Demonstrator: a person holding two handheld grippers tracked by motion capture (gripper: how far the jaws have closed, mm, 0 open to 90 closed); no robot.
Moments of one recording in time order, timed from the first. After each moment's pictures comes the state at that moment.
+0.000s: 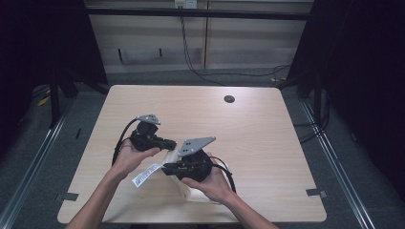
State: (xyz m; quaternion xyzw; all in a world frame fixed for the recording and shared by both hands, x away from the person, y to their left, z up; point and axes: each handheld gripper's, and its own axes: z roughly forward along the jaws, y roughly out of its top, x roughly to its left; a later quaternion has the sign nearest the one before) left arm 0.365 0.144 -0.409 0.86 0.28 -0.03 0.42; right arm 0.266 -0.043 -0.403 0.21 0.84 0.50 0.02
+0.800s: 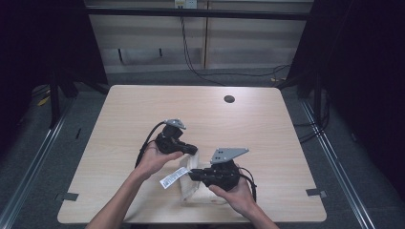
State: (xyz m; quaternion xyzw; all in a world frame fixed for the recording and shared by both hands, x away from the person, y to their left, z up) left arm 0.365 0.084 -0.430 0.87 0.25 -0.06 0.41; right arm 0.244 -0.111 -0.428 0.29 0.81 0.50 0.02
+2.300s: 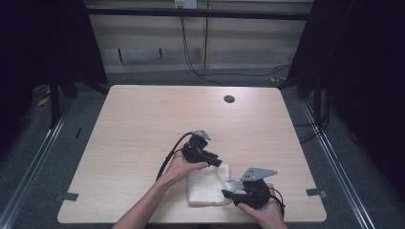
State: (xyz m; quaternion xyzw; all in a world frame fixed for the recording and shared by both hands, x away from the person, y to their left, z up) left arm 0.360 0.022 -0.477 0.87 0.24 -0.10 0.42; right arm 0.206 -0.187 -0.478 0.39 0.82 0.41 0.08
